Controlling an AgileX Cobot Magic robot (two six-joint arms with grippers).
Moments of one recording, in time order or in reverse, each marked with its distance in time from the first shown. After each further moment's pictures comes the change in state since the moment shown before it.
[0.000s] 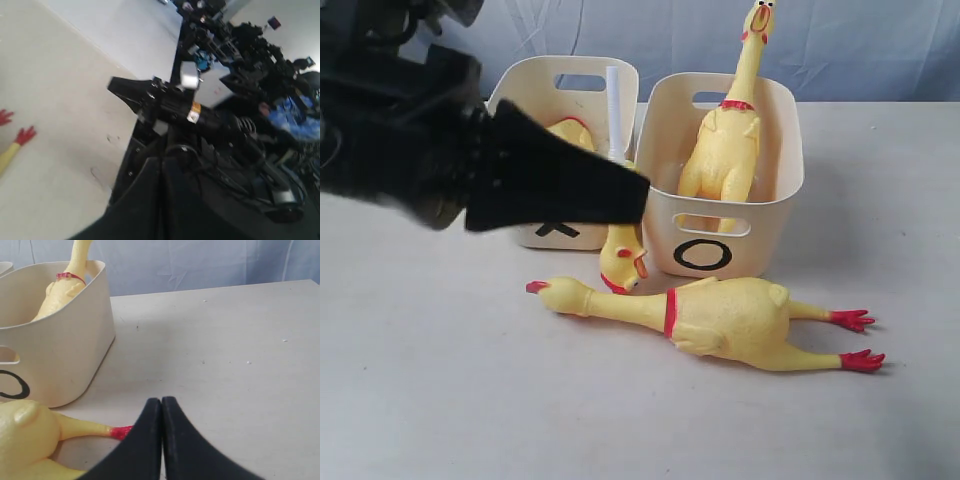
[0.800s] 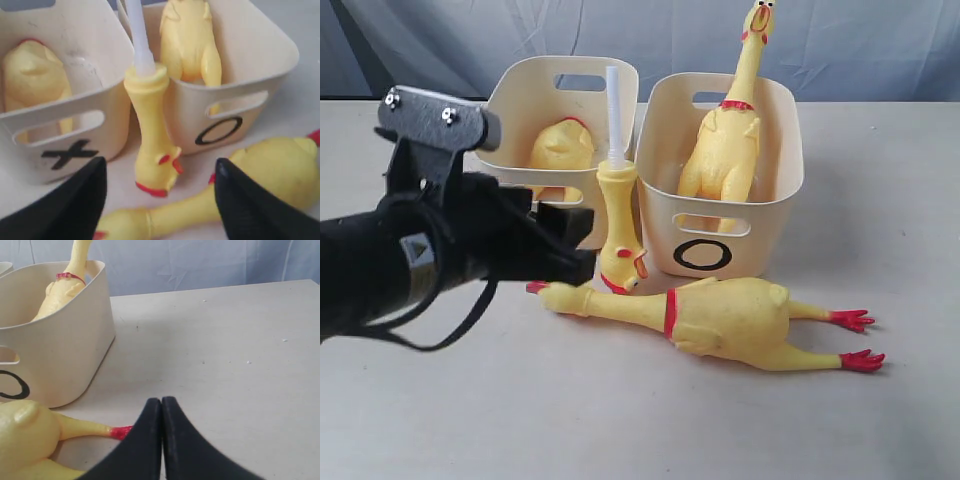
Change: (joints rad) left arm -0.467 0.002 0.302 0.028 1.505 0.033; right arm 0.000 0.000 0.000 0.000 0.000 0.002
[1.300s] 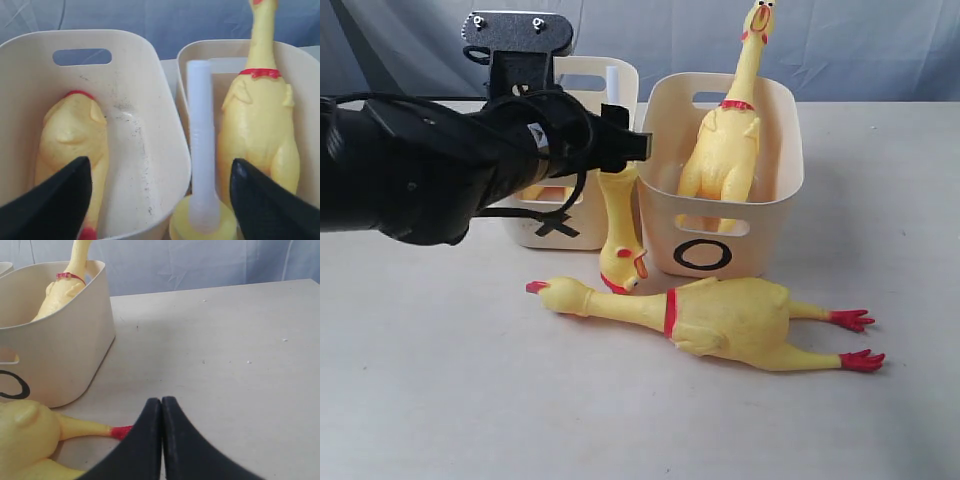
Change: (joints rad) left arm 0.104 0.381 -0.368 -0.015 0.130 -0.035; right arm 0.000 0.000 0.000 0.000 0.000 0.000
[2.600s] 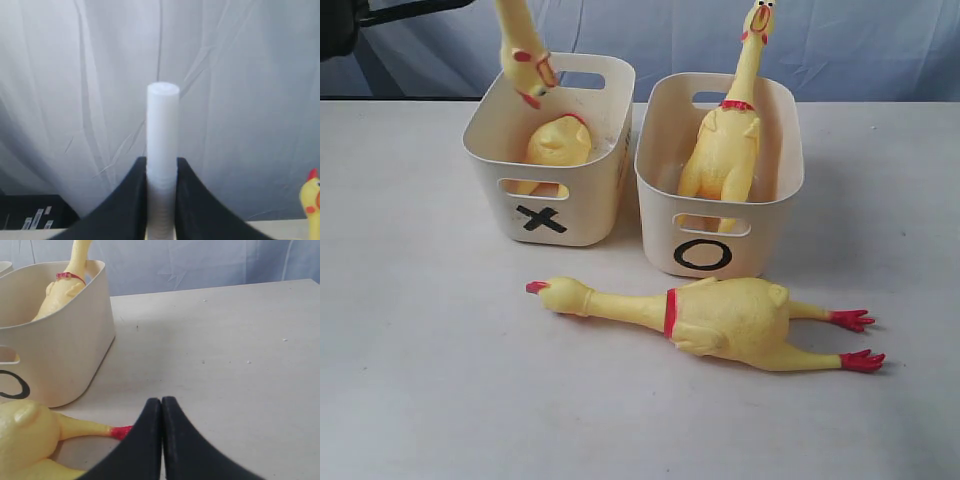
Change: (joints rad) left arm 0.129 -0.164 -0.241 0.029 0.131 0.190; right arm 0.000 0.000 0.000 0.000 0.000 -0.002
